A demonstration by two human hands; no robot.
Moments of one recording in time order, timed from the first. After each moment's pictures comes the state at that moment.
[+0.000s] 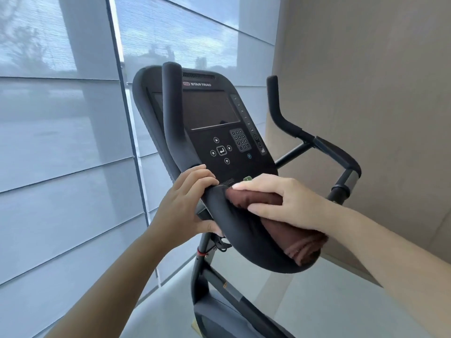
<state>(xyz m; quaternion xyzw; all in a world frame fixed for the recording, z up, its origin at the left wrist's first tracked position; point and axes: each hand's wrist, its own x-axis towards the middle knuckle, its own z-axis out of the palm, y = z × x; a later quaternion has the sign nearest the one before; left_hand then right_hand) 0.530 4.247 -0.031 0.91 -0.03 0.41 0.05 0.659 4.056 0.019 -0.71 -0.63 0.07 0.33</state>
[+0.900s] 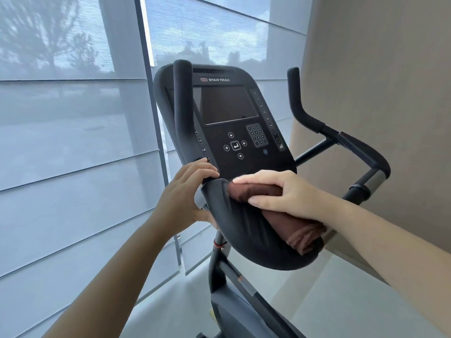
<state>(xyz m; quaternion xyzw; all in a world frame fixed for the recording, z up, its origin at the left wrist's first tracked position) 0.523 4.233 -0.021 0.91 0.04 0.40 0.08 0.679 4.060 0.019 -0.63 -0.66 0.15 0.38</state>
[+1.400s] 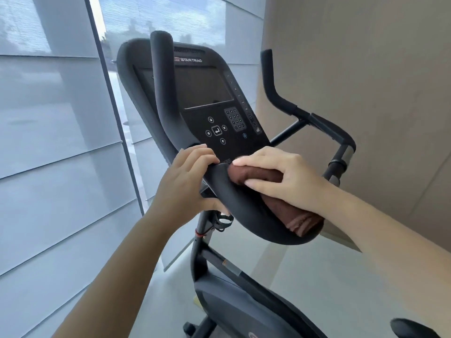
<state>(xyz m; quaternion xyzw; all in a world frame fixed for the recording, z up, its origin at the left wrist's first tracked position) 0.526 4.243 -0.024 0.91 -0.03 0.41 0.04 0.635 4.061 0.015 -0.71 -0.59 -0.03 0.38</state>
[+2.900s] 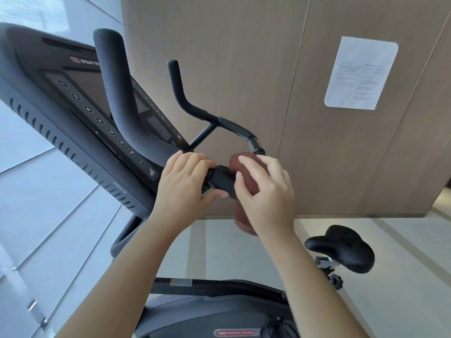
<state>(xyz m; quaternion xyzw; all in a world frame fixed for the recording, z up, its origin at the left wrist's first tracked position) 0.549 4.289 -0.026 0.86 -0.24 0.44 0.12 0.527 4.137 -0.030 -0.82 -0.09 -0.51 0.25</state>
